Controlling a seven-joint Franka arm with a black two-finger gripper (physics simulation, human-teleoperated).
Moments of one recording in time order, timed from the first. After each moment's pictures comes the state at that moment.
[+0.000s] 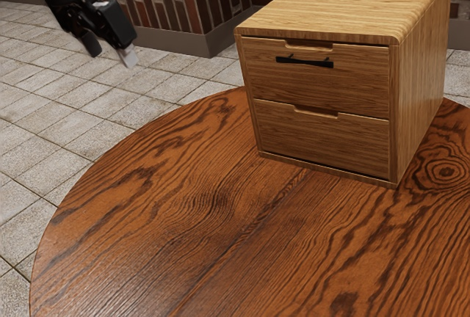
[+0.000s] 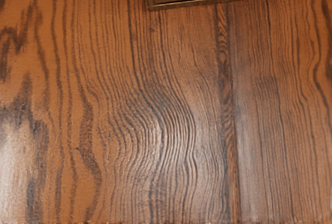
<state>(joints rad) 0.06 0.00 0.08 -1.07 0.02 1.31 0.16</state>
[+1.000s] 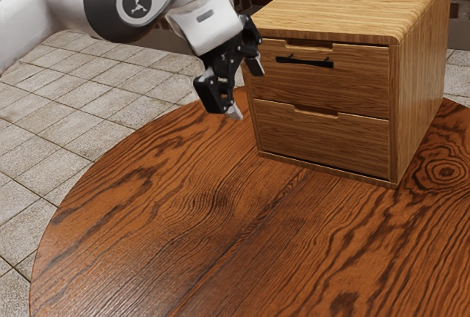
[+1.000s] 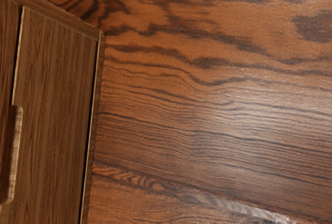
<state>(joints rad) 0.00 0.09 -0.10 -1.29 -0.01 1.69 1.23</state>
